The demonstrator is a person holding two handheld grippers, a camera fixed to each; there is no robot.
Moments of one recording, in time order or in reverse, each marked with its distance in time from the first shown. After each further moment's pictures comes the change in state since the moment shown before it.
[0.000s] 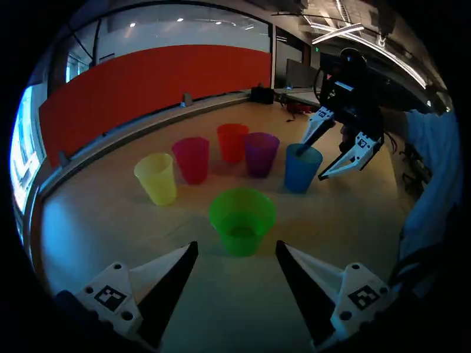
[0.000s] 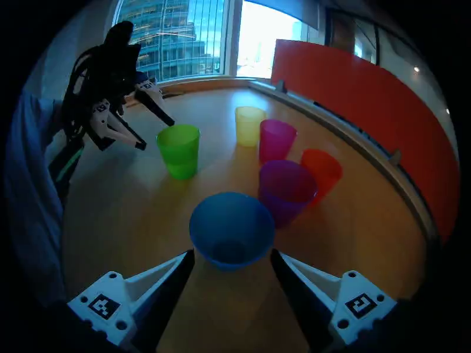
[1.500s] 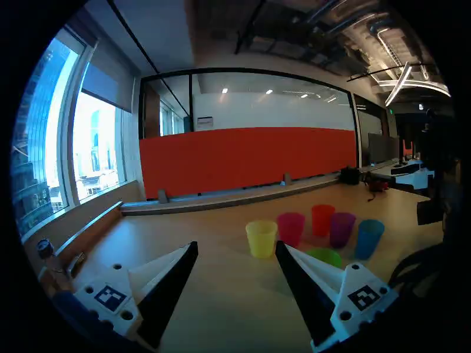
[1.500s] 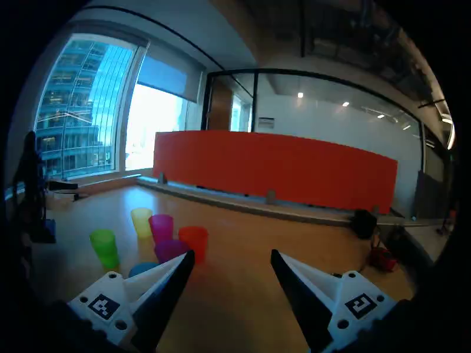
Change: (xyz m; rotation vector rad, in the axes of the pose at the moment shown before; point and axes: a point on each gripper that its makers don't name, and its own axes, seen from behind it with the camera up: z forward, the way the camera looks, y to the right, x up) left arm 0.045 -0.087 -0.110 0.578 0.484 -0.145; right arm 0.045 0.085 -0.133 -0.665 0.542 0.309
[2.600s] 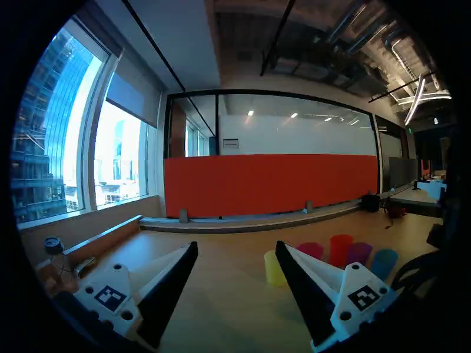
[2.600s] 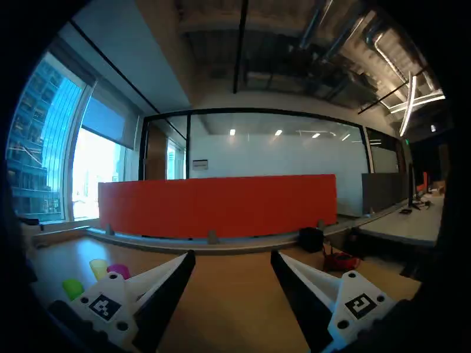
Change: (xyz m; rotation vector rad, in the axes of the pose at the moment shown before) left arm 0.034 -0.018 0.004 0.145 0.126 -0.052; right arm 0.042 0.063 -0.030 -0.359 0.242 0.128
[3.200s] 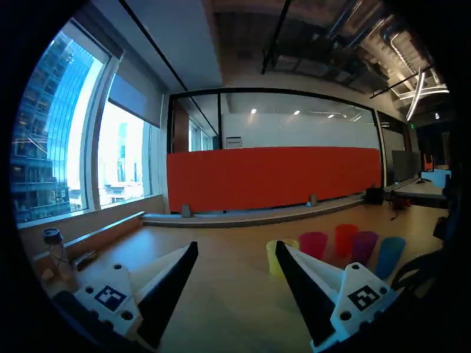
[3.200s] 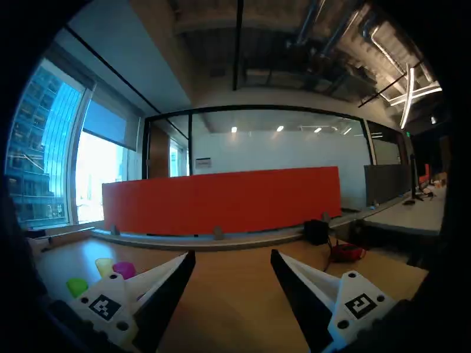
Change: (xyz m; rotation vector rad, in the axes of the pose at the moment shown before) left arm -0.033 0.006 0.001 0.025 -0.001 0.019; right arm -0.019 -0.011 -0.006 0.026 -0.016 0.032
